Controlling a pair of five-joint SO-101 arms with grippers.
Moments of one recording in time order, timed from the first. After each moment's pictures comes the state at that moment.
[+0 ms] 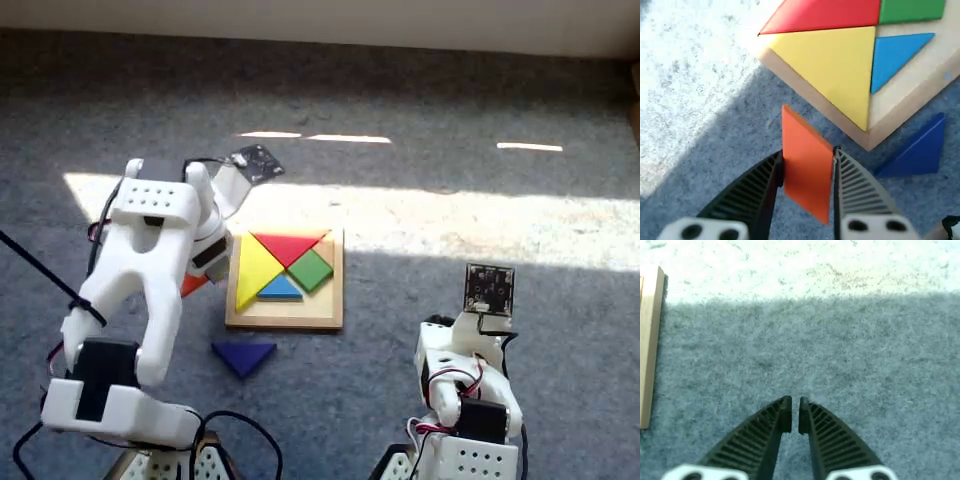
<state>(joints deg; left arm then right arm) -2.0 1.3 15.9 81.1 -40.4 2.2 -103.7 95.9 62.3 4.4</state>
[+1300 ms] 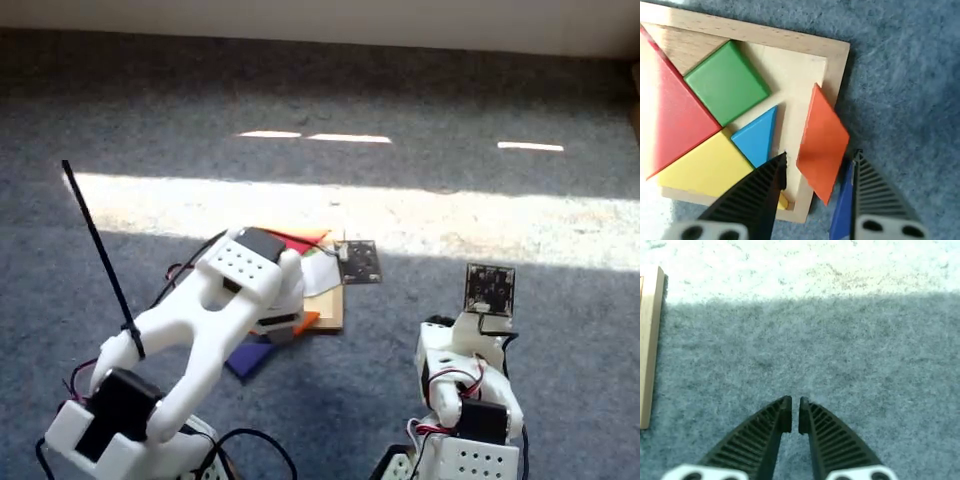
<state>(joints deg) 23.3 -8.0 36.9 65.9 -45.1 2.2 -103.7 95.9 62.3 4.4</state>
